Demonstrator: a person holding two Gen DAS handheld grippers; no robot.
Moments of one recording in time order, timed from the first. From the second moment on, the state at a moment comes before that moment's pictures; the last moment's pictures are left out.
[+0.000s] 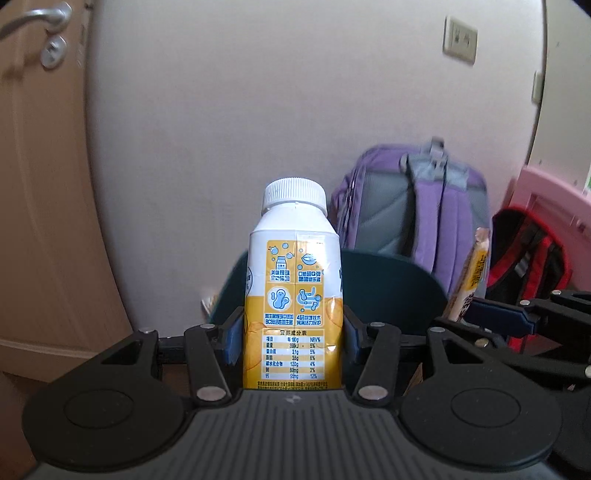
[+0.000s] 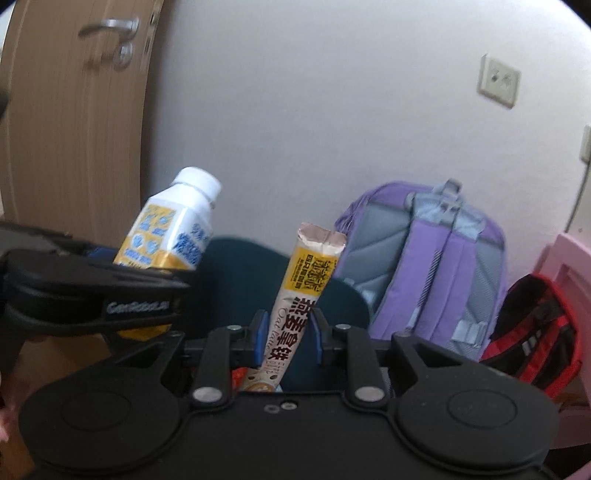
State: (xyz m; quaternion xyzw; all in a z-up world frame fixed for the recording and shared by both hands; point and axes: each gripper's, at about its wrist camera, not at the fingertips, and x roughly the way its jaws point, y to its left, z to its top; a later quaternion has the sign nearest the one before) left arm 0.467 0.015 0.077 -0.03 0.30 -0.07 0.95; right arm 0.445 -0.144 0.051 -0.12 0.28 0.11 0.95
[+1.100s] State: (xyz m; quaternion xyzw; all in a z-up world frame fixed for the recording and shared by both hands) left arm 0.508 -0.017 0.046 0.06 0.38 -0.07 0.92; right arm 0.467 -0.145 0.016 -0.15 0.35 0.14 0.92
